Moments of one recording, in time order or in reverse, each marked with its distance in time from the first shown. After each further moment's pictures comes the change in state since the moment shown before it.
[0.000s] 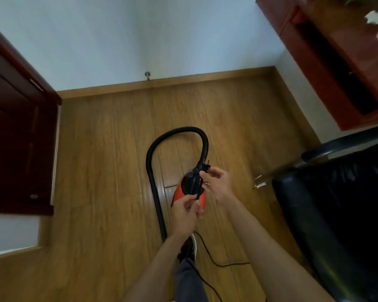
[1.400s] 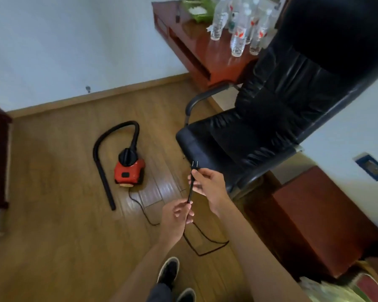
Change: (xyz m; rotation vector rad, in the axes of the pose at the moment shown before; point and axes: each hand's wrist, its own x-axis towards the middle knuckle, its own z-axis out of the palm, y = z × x) left_hand -0.466 -0.100 0.230 -0.001 -0.242 0.193; right_hand -0.413 0.083 -0.401 0.111 0.052 -0.125
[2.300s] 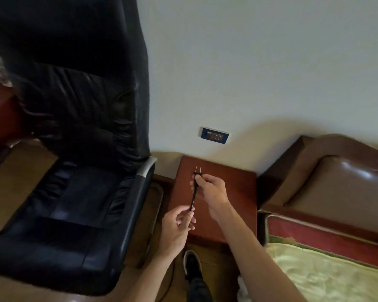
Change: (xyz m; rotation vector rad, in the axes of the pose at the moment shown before) left_hand 0.115 -0.020 0.476 0.366 -0.877 0.113; right_hand 0.097 -0.021 -0.480 0.464 0.809 -0.067
